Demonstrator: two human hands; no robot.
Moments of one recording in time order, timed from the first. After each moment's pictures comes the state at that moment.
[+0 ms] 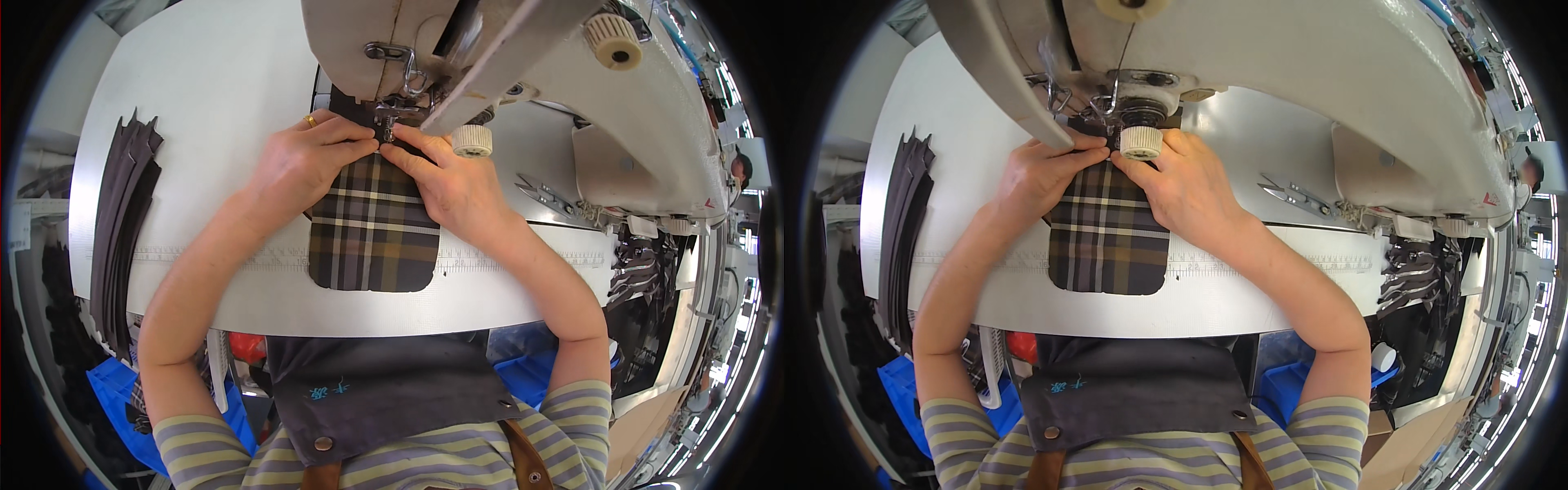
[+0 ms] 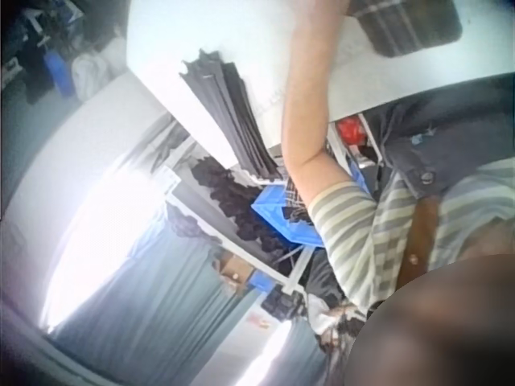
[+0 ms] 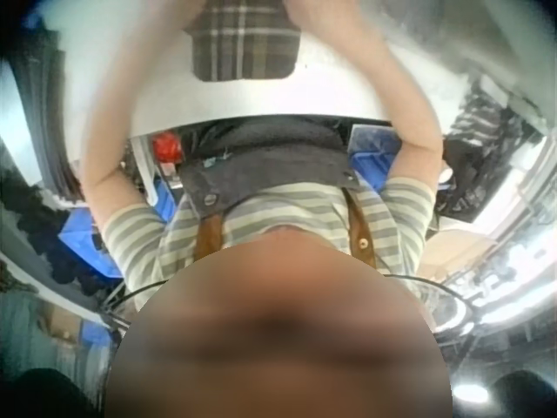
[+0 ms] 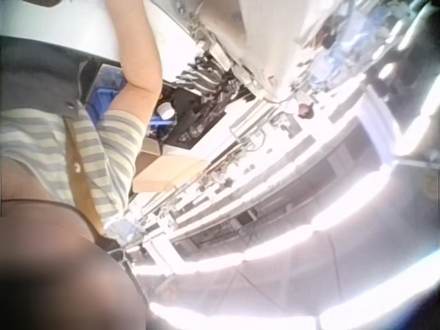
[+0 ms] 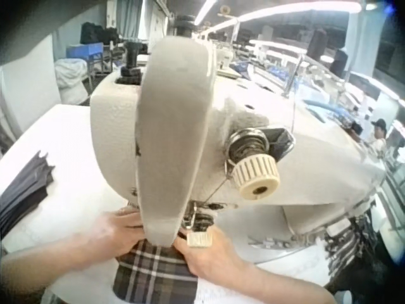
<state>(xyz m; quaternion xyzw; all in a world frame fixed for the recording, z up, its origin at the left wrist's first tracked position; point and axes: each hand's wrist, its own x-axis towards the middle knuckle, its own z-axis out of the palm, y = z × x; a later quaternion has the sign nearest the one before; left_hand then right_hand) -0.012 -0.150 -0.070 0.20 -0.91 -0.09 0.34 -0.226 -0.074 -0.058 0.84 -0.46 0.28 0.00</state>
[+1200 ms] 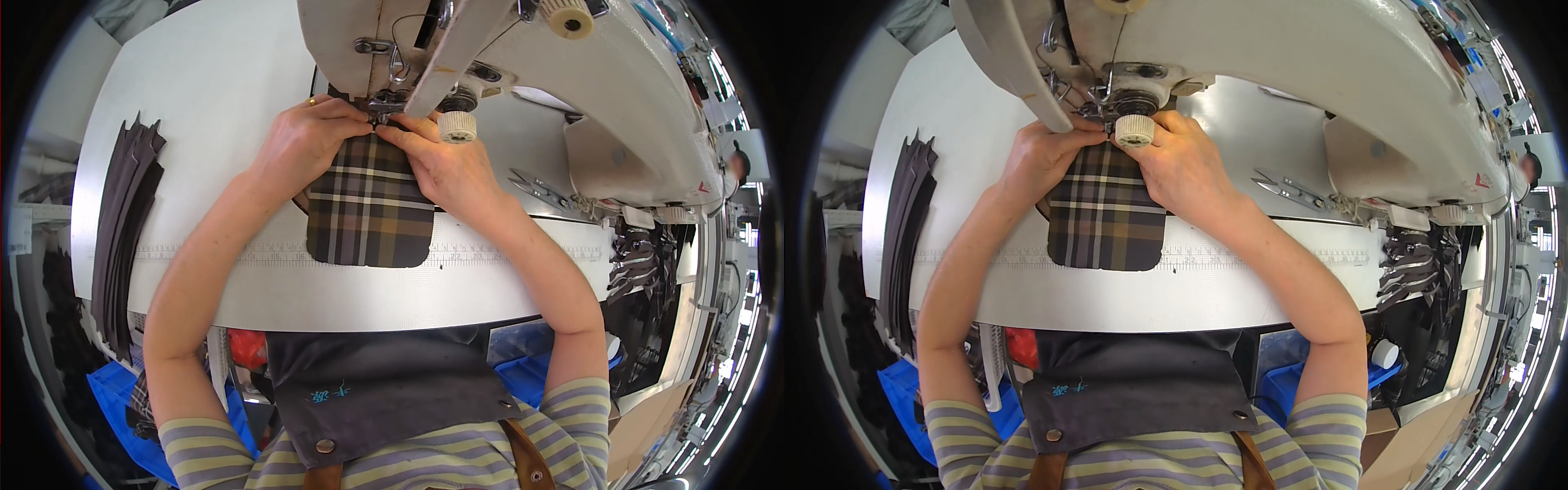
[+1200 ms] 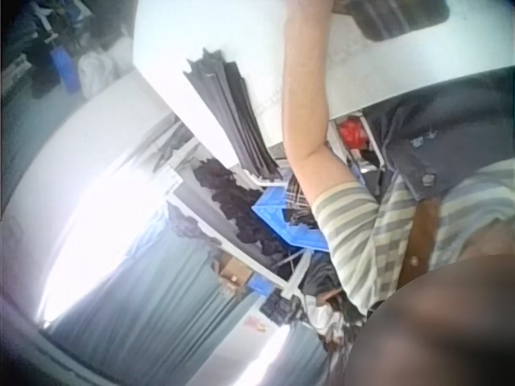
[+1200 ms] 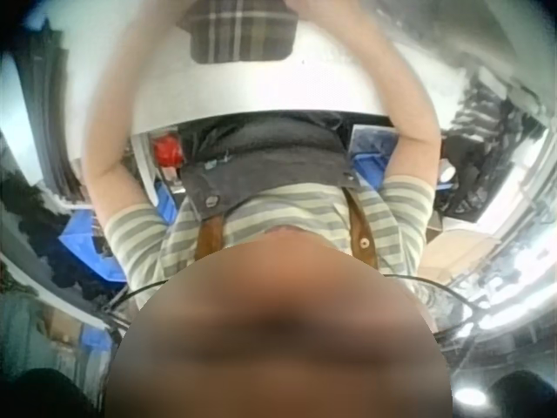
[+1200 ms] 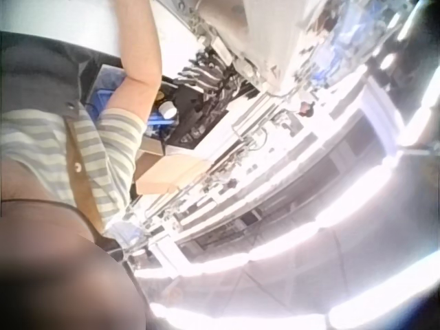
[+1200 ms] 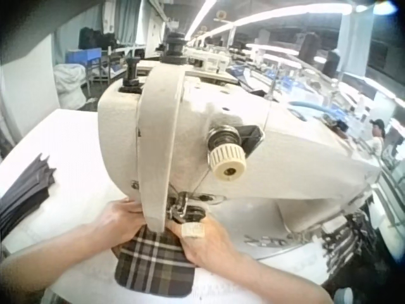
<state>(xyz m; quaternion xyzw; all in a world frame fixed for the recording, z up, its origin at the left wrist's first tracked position) -0.019 -0.166 -0.070 0.22 -0.90 -0.13 0.36 -0.227 -0.087 -0.063 0.82 -0.47 0.32 0.03</state>
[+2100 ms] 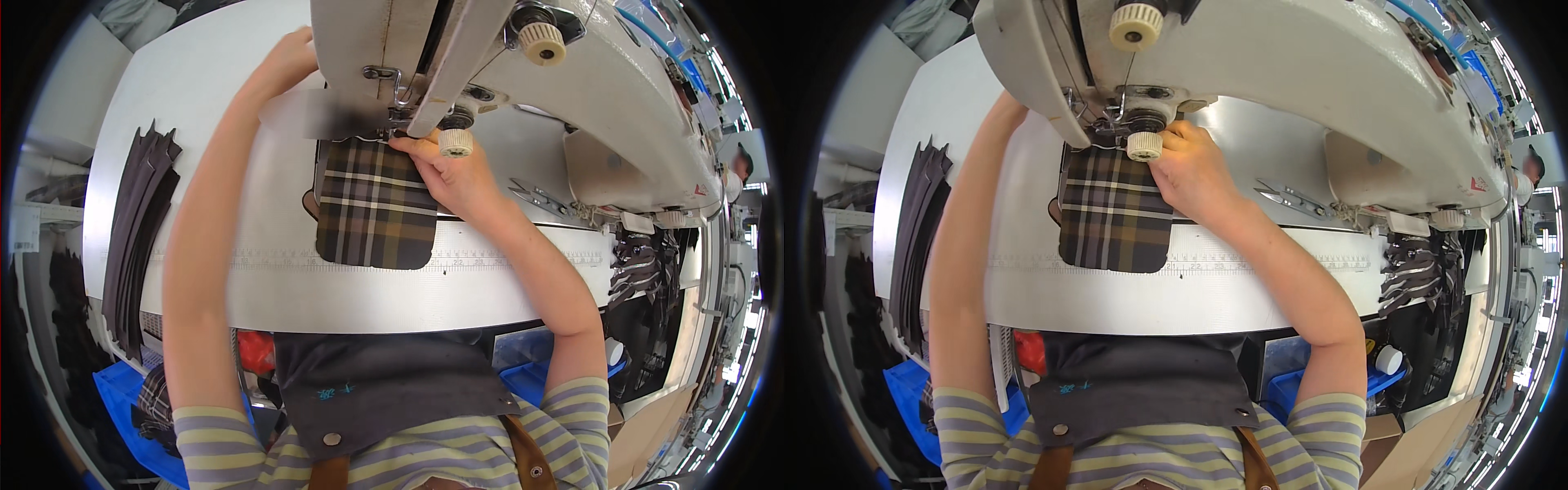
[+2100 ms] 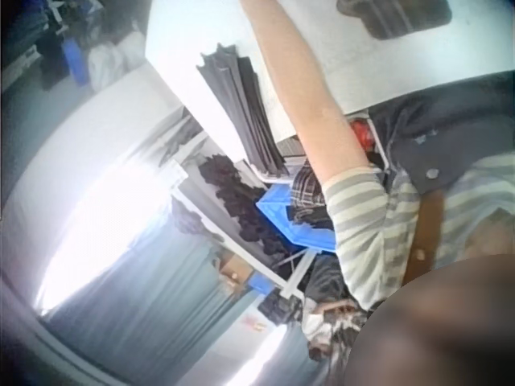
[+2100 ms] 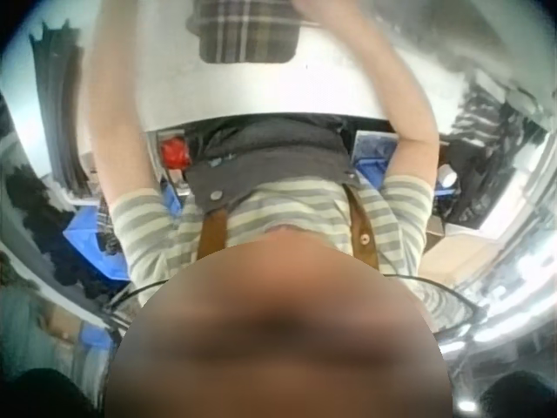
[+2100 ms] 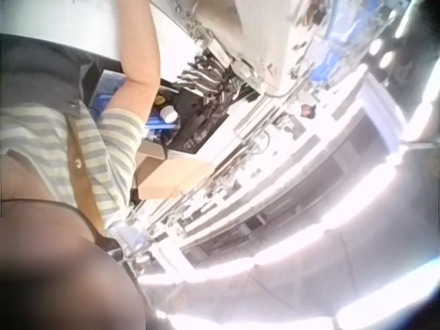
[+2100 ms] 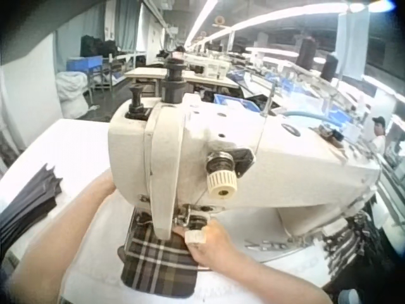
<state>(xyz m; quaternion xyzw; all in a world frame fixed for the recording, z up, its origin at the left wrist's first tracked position) -0.023 -0.269 -0.040 0.51 -0.78 -0.24 0.27 -0.236 -0.093 -0.064 0.83 -0.47 0.32 -0.03</state>
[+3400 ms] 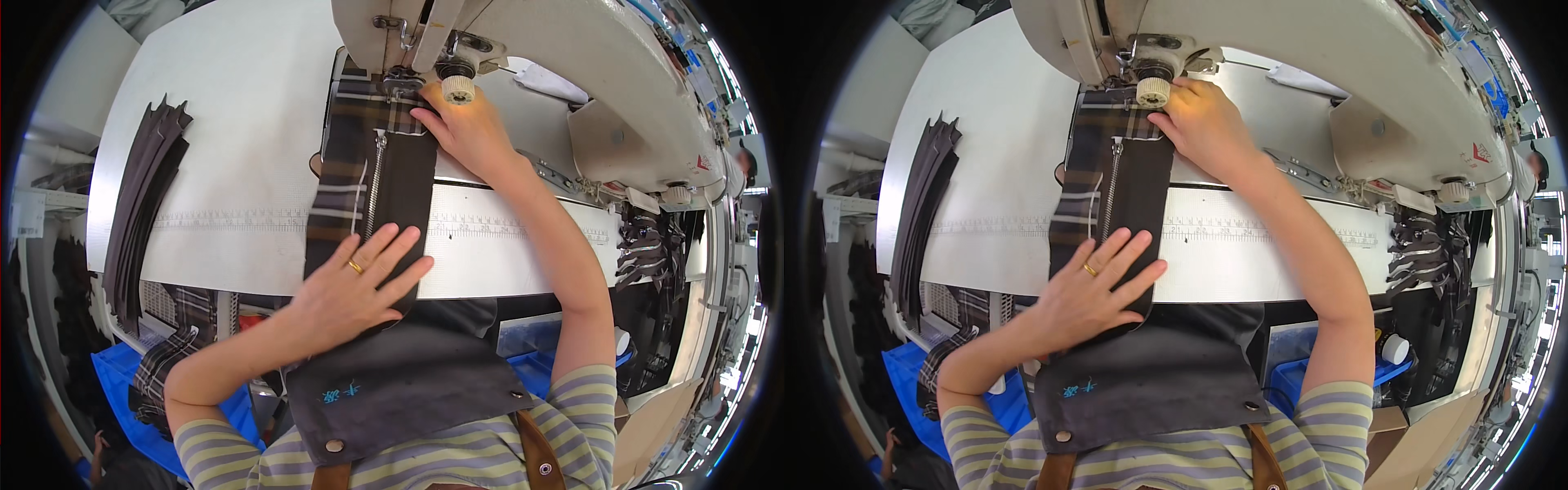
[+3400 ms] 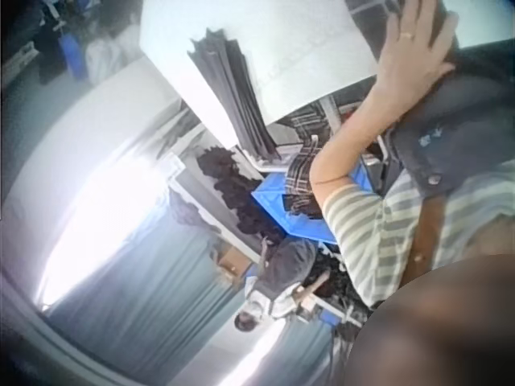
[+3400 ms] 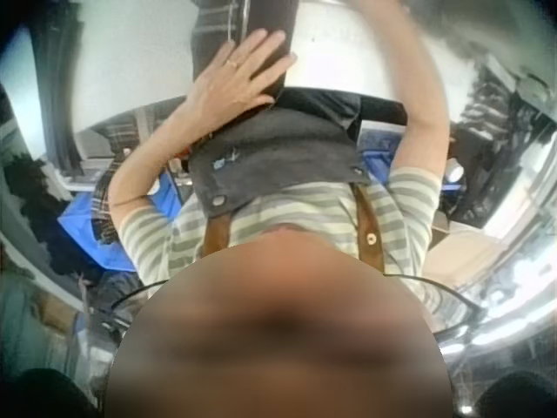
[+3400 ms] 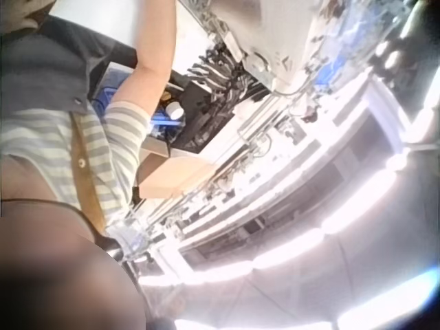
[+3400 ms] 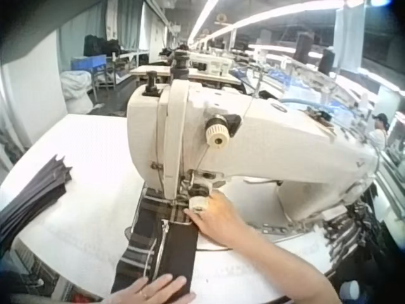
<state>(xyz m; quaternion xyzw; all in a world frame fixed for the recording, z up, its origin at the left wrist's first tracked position) 0.006 0.012 -0.046 0.20 -0.97 -0.11 0.08 -0.248 -0.101 -0.058 0.83 -0.49 0.26 0.05</state>
